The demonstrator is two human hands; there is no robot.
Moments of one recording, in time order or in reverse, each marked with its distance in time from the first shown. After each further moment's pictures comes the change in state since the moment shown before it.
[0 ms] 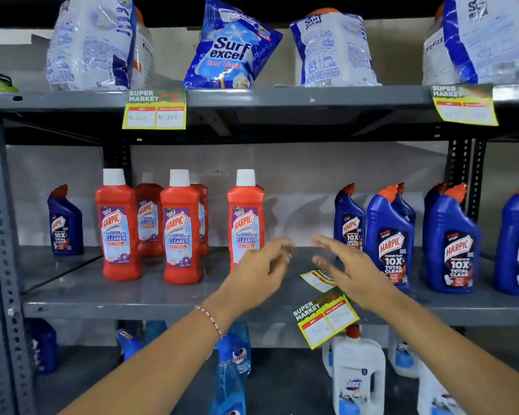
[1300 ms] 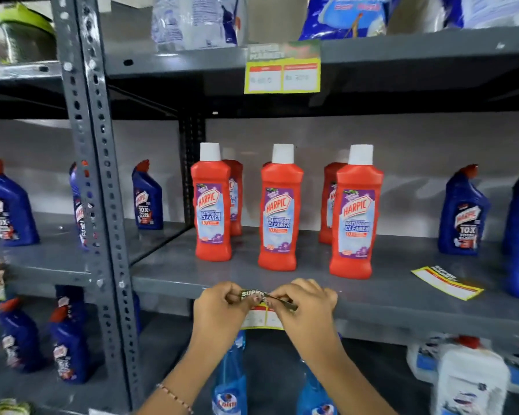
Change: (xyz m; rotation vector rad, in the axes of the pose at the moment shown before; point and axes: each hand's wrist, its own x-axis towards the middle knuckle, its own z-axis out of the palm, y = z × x) left_hand -0.138 -0.134 -0.128 0.051 0.394 -0.732; right_hand 0.032 -0.138 0.265 -0.011 0.268 0.012
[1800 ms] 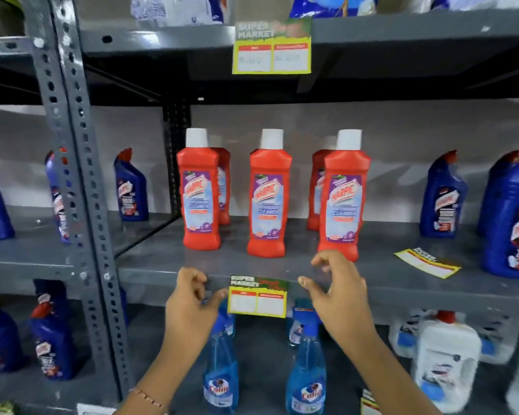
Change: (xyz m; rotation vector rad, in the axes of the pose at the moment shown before) left_hand -0.012 -0.019 -0.021 -0.016 0.098 0.059; right_hand -0.003 0.015 -0.063 0.041 0.047 0.190
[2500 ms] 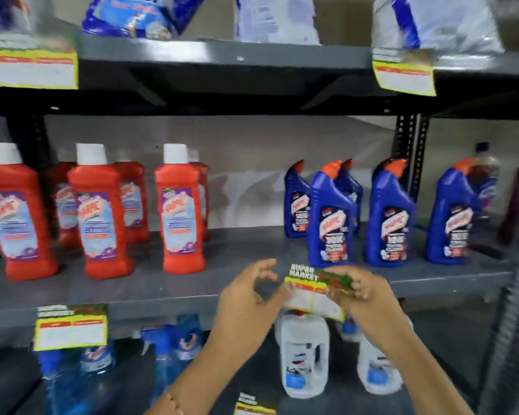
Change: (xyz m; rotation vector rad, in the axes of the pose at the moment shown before) left_hand -0.131 0.220 0.220 -0.319 -0.498 0.245; right_hand 0.009 0.165 -0.269 0.262 -0.105 0.288
